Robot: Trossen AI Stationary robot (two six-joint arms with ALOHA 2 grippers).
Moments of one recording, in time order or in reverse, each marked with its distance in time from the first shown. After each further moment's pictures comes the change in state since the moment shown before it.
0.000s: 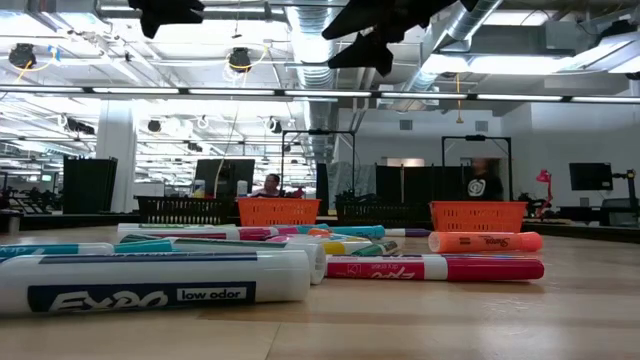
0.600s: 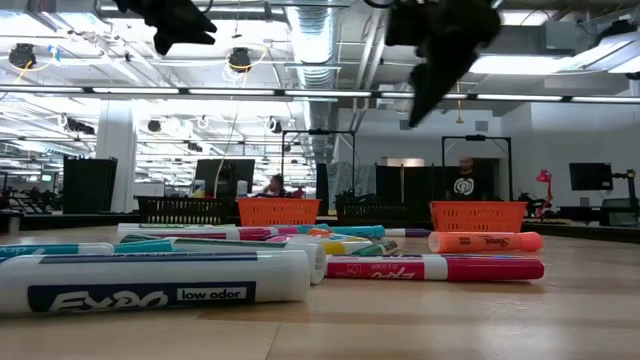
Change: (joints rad) left arm 0.000 0.100 0.000 0.000 0.000 0.002; right arm 0.105 0.007 0.000 -0.617 0.147 -0.070
